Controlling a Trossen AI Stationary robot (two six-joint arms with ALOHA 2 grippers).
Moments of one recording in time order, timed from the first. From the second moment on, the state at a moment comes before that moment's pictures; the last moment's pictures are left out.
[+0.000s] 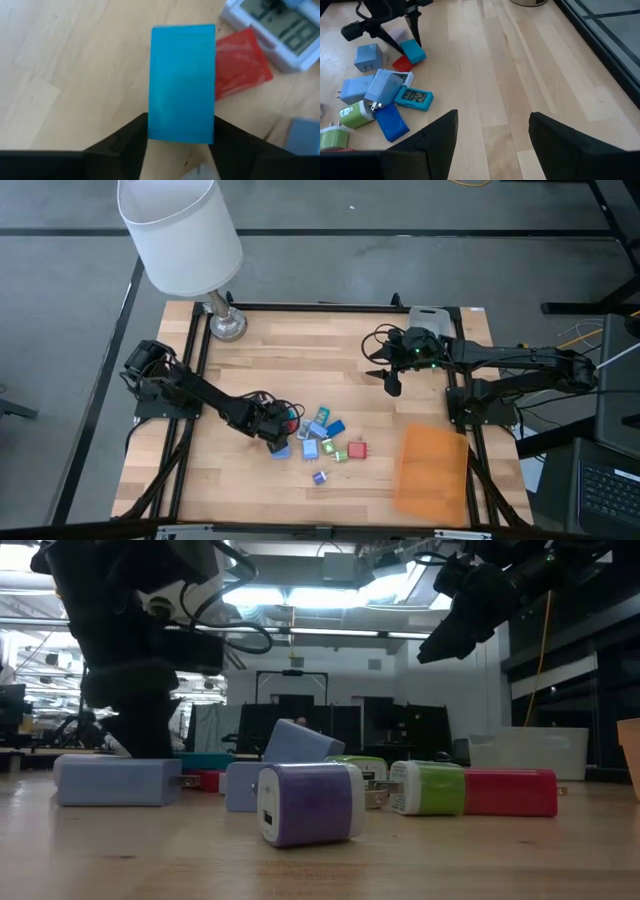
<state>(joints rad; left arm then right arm) -0.38 1.67 0.85 -0.51 -0.36 -0.84 -0.22 1.08 0.67 -0.20 -0.09 -0.03</state>
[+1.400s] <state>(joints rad) 0.23 1.34 0.85 0.08 0.68 -0.27 -0.02 1.23 0.68 0.29 -0.04 -0.37</state>
